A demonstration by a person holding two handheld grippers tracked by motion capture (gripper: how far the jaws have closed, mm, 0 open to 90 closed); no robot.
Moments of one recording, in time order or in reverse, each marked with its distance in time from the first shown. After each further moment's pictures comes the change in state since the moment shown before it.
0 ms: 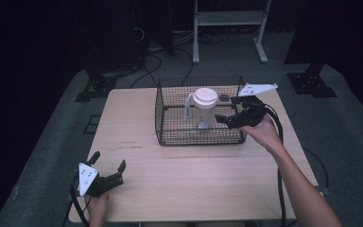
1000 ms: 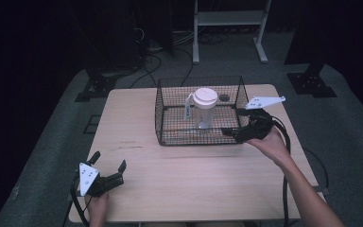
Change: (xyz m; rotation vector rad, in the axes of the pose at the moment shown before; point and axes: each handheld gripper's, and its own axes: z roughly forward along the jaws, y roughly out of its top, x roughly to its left) left arm -0.001 0.000 0.000 0.004 0.003 0.011; right arm 0.013 -0.029 -0.020 0.018 0.026 0.013
